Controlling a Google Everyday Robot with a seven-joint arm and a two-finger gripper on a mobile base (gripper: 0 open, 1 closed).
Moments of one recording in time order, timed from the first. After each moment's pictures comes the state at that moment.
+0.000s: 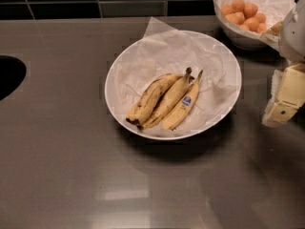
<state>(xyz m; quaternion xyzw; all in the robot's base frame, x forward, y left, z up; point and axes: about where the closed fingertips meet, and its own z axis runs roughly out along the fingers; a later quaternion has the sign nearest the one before) 0.438 -0.217 0.976 -0.60 0.78 -0.03 0.16</state>
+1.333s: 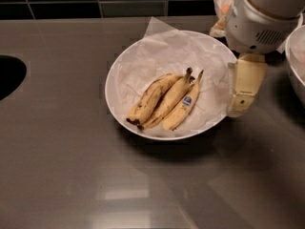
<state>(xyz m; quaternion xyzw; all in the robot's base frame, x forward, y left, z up) 0.460 -0.145 0.976 -0.69 0.71 -0.03 0.14</state>
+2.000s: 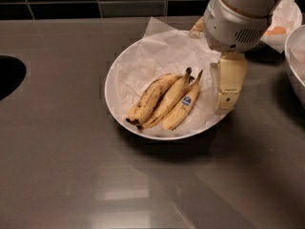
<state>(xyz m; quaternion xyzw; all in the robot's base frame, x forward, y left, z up) 0.468 -0.111 0.970 -0.74 0.66 -0.01 0.13</state>
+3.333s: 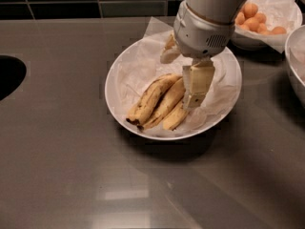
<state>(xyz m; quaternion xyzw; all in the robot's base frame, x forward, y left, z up) 0.472 -0.062 0.949 -0.80 0.59 0.04 0.12</state>
